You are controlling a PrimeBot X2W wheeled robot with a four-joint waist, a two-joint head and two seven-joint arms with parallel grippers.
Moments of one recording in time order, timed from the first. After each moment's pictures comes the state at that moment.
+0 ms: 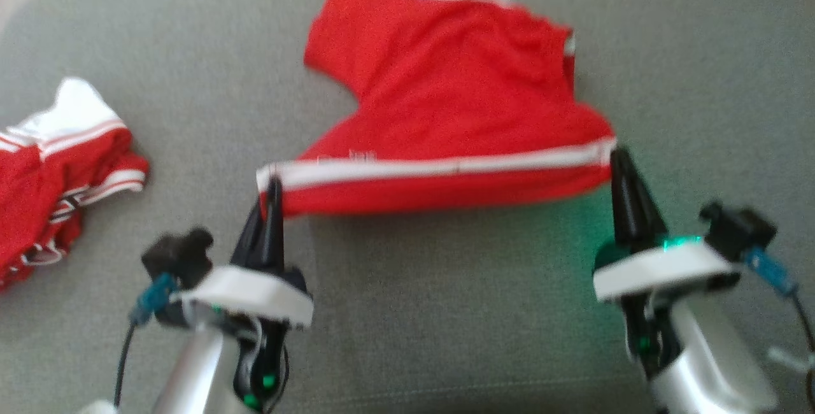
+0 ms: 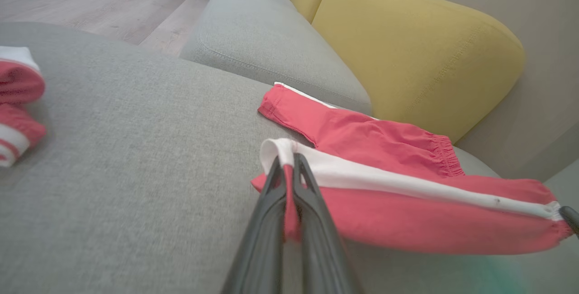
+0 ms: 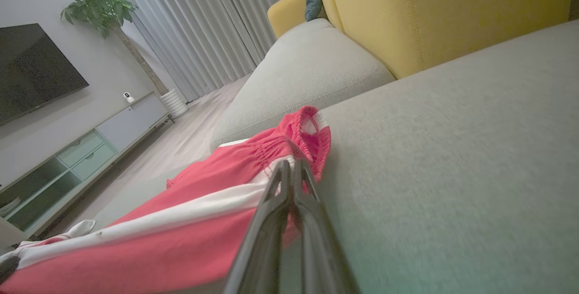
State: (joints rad) left arm -0.18 0.03 -0.25 0.30 -0.45 -0.03 -0.26; right arm -0.25 -0.10 0.21 0.40 0.54 0.12 -0.26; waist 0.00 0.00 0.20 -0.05
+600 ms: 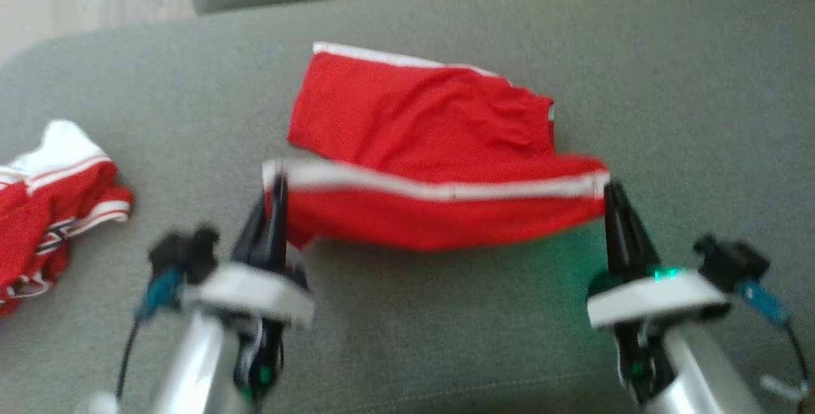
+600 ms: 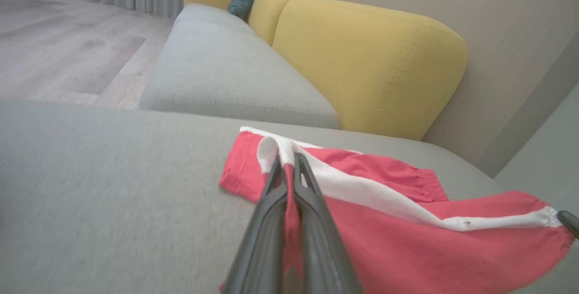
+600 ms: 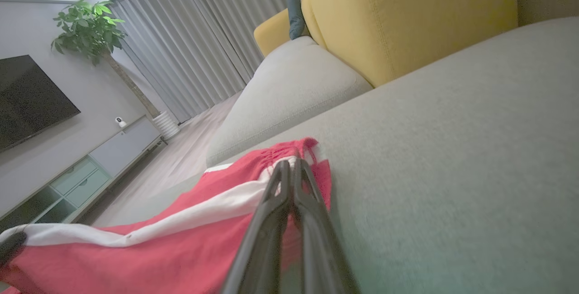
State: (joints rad) left arm -0.13 0.04 -0.25 0.25 -0.36 -0.06 -0.26; right arm -0.13 -0.08 0.21 0.34 0.55 0.12 -0.26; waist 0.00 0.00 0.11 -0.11
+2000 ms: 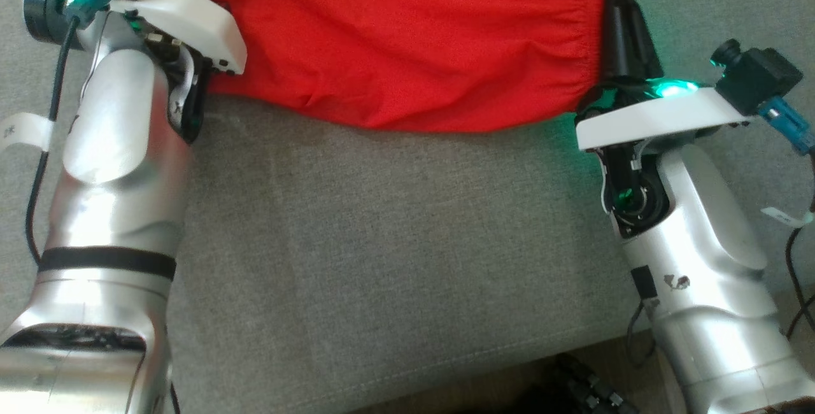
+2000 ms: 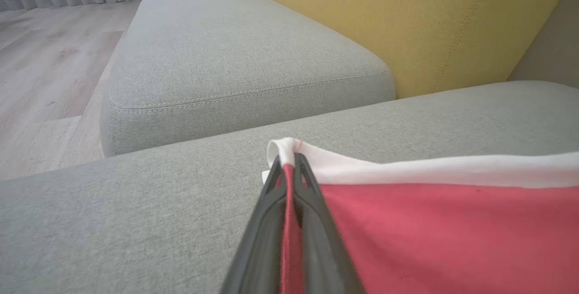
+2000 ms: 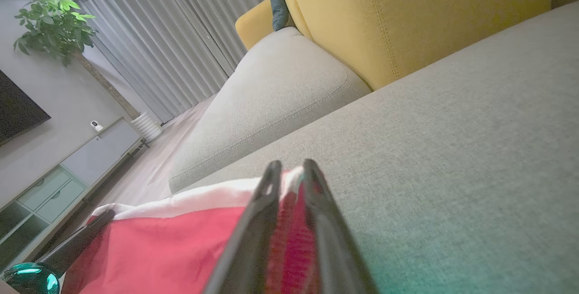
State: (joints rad) left arm -0.96 0.09 -0.18 0.81 -0.06 -0.10 -0.26; right arm -0.62 -0.06 0.26 0.43 0.67 0.12 -0.26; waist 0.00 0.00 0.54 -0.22
